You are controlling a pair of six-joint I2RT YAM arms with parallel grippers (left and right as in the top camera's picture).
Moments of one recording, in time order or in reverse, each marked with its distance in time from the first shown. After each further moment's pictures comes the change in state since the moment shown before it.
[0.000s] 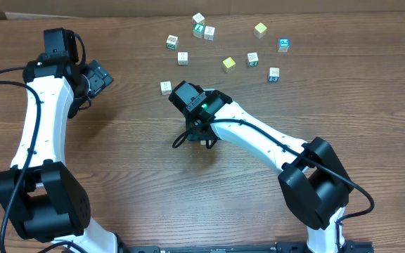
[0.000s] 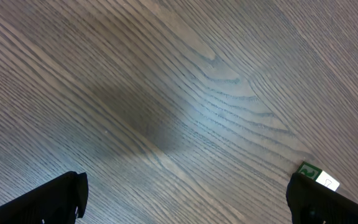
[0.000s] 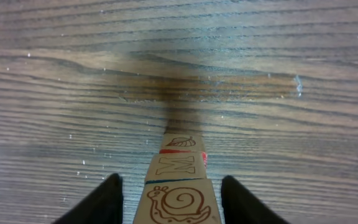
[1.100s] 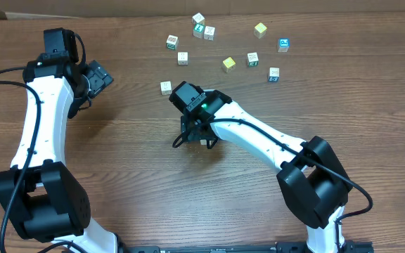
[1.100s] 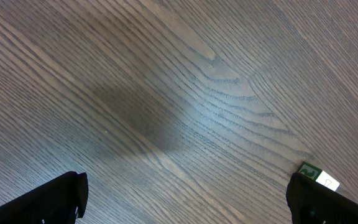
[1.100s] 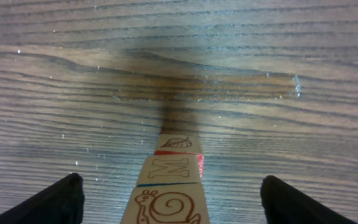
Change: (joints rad) left arm 0.000 0.000 0.000 0.000 0.000 0.000; right arm -0.008 0.007 -0.002 -0.005 0.003 -0.018
